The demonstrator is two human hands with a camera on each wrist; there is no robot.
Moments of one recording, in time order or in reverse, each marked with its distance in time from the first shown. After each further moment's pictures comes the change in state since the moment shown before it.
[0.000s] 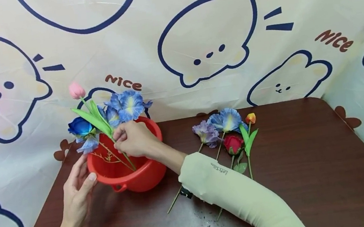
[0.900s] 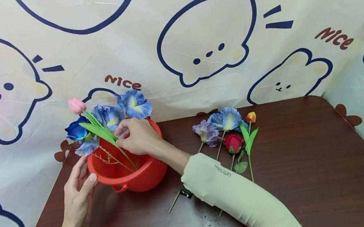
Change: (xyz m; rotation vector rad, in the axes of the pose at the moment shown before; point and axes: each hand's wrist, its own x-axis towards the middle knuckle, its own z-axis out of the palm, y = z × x) left_hand -0.001 0.001 0.000 0.001 -0.001 -0.023; right_hand -0.005 -0.002 -0.010 -0.097 0.074 -0.041
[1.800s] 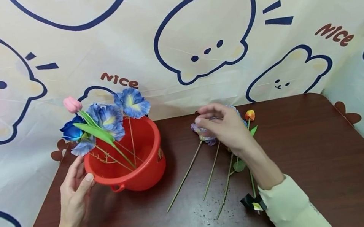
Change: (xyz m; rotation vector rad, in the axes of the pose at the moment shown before) left_hand 0.001 0.000 0.001 -0.014 0.005 0.000; right_hand -0.119 0.081 -0.138 0.335 0.301 0.061
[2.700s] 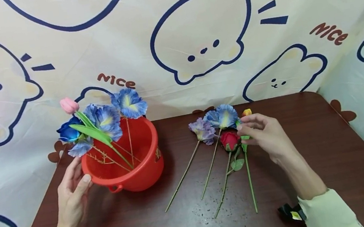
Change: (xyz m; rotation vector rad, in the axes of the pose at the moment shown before) left_hand -0.001 0.002 0.002 -0.018 0.005 -0.015; right_hand -0.035 0.053 -0.089 -0.023 0.089 0.120
